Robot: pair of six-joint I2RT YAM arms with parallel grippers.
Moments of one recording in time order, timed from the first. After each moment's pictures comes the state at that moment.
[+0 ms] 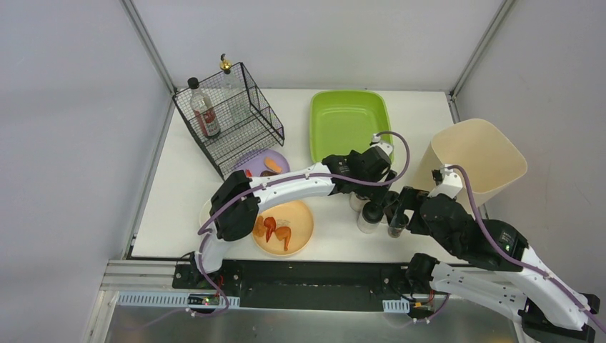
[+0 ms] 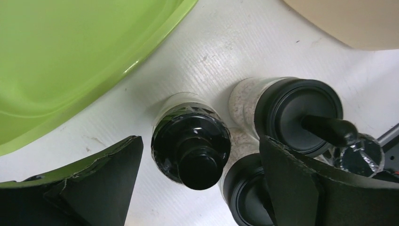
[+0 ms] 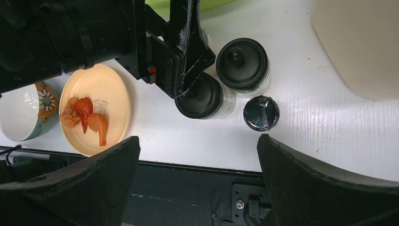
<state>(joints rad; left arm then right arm) -1.12 2.06 1.79 -0.56 -0.22 -0.45 1.04 0.53 1.00 -1.25 0.58 0.92</state>
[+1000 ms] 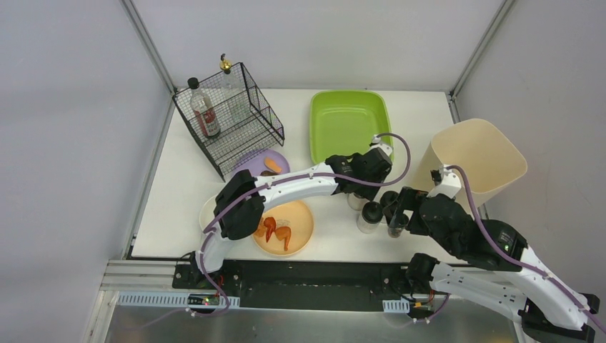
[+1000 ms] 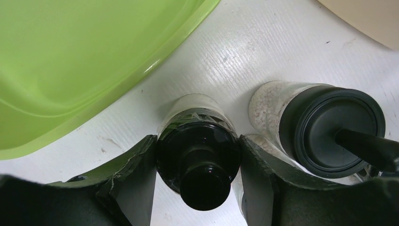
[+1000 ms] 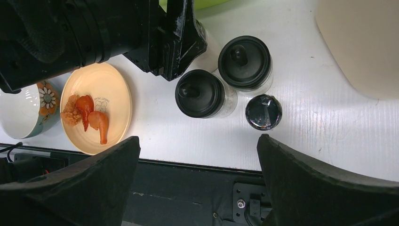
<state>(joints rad) -1.13 2.11 1.83 -0.60 -0.29 -0.41 1.04 0.53 0.99 -1.25 0.57 0.92</state>
